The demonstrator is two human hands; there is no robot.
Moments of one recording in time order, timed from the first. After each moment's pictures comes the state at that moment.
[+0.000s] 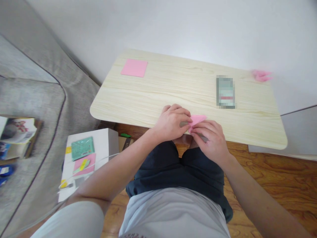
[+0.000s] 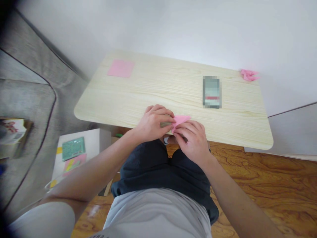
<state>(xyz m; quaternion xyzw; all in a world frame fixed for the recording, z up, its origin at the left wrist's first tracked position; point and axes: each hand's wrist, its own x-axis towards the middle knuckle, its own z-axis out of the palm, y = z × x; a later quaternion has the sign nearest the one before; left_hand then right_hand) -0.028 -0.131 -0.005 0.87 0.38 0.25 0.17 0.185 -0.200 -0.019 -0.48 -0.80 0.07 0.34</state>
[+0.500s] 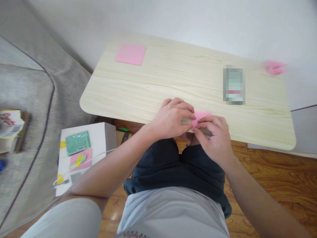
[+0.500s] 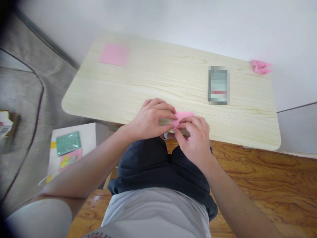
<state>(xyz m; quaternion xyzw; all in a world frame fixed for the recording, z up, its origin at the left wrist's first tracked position) -0.034 -0.127 -0.001 0.88 0.37 0.24 0.20 0.169 -0.200 -0.013 -0.57 -0.75 0.10 0.33</state>
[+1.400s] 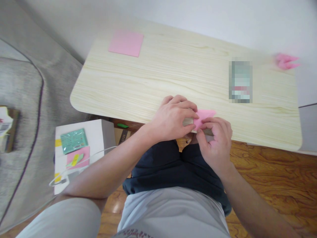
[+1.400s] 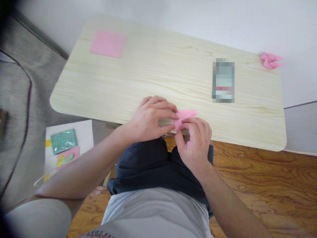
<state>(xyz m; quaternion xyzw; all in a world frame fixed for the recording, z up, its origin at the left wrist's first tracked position) -0.036 -0.126 -0.005 0.87 0.37 0.24 0.21 0.154 -0.209 -0.027 -0.61 -0.70 0.06 0.36</state>
